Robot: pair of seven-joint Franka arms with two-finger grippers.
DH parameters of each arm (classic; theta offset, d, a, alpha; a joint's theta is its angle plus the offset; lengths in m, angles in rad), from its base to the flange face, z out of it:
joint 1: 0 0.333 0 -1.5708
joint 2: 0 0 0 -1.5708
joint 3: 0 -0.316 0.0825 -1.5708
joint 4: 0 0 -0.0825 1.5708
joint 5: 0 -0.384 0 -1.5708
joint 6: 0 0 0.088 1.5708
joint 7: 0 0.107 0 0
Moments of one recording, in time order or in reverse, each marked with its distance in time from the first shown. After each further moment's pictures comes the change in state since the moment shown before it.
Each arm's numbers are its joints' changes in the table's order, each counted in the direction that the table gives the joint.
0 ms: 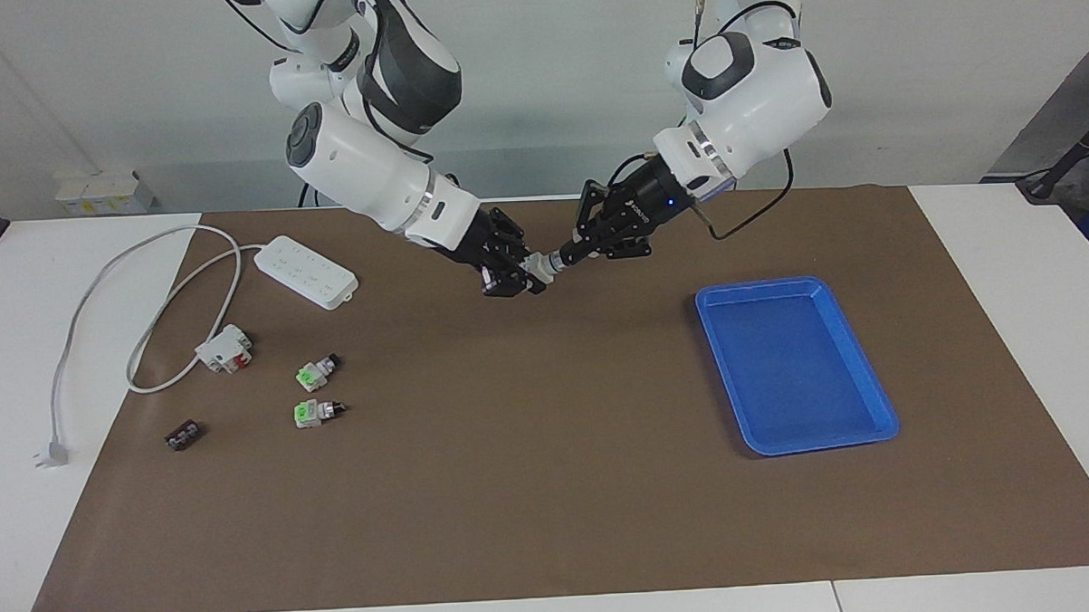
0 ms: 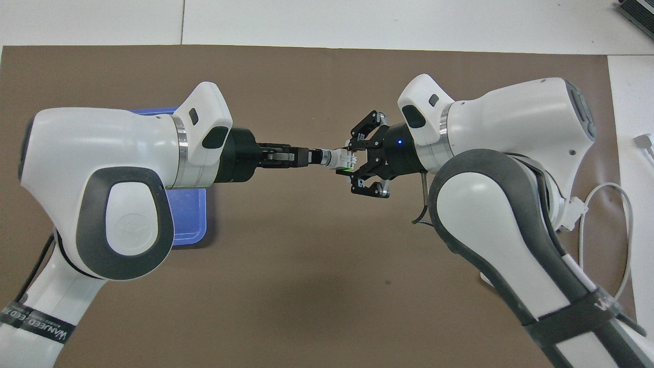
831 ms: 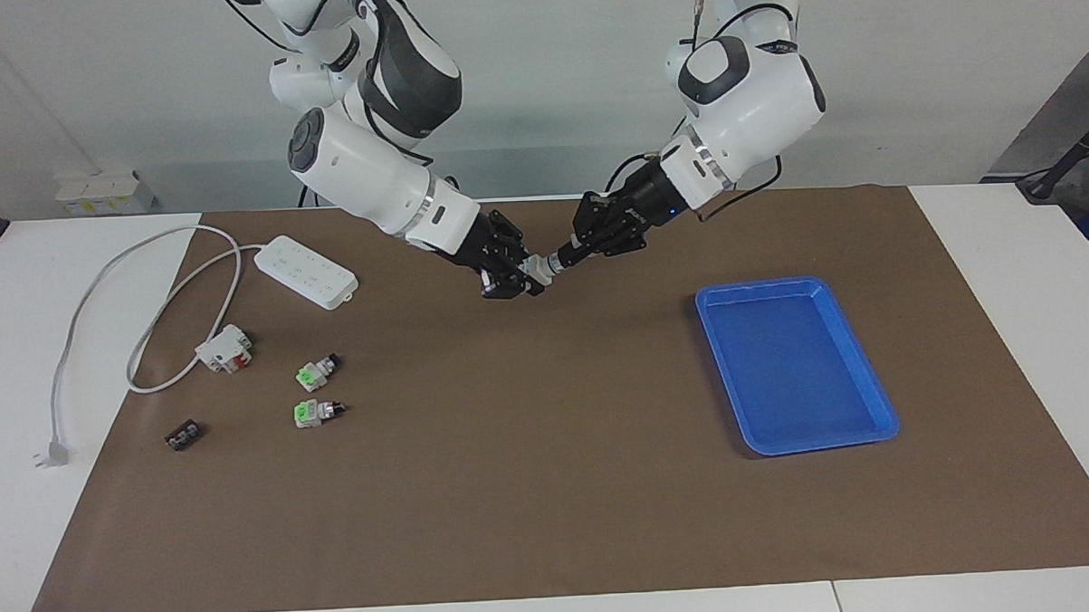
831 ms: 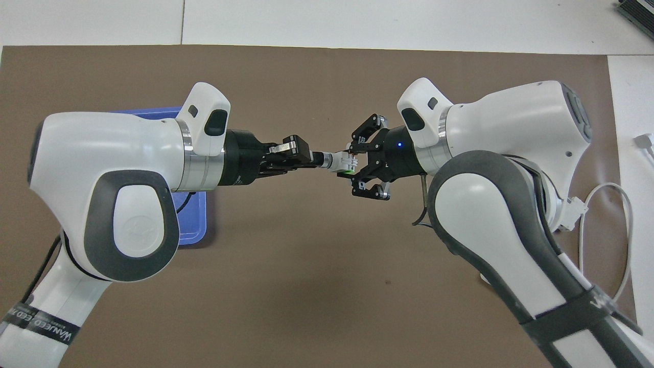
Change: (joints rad) left arm -0.011 0.000 0.000 -0.017 0.003 0.015 -0.428; right arm 0.000 -0.004 0.004 -0.019 0.000 0.000 0.000
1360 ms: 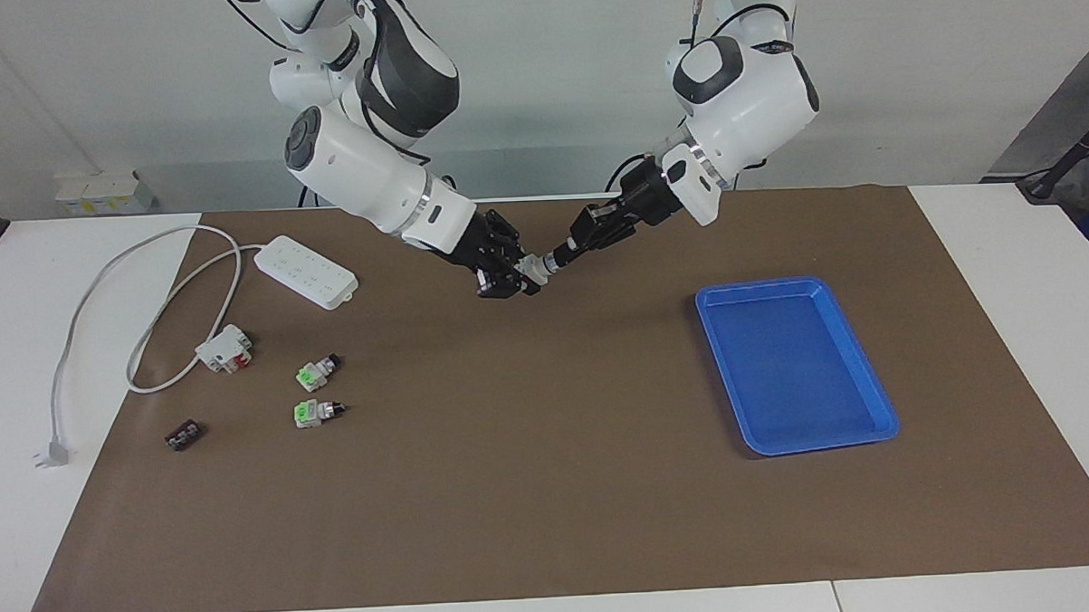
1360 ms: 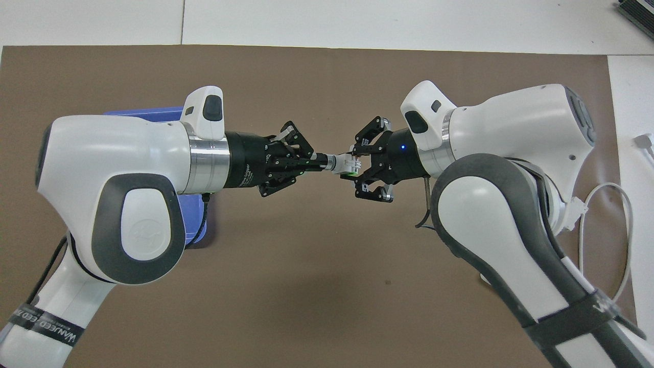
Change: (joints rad) left arm -0.012 0.000 -0.001 -0.004 0.000 0.010 -0.488; right arm -0.001 -0.013 0.005 -0.018 0.000 0.000 0.000
